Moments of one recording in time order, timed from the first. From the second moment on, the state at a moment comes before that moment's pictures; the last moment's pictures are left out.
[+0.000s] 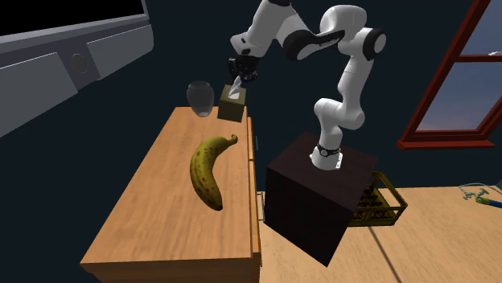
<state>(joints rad) -0.19 -0.37 -0.23 -1.95 -0.63 1.79 -0.85</state>
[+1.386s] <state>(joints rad) -0.30 -0.47 -0.64 -1.97 -0.68 2.02 -1.29</state>
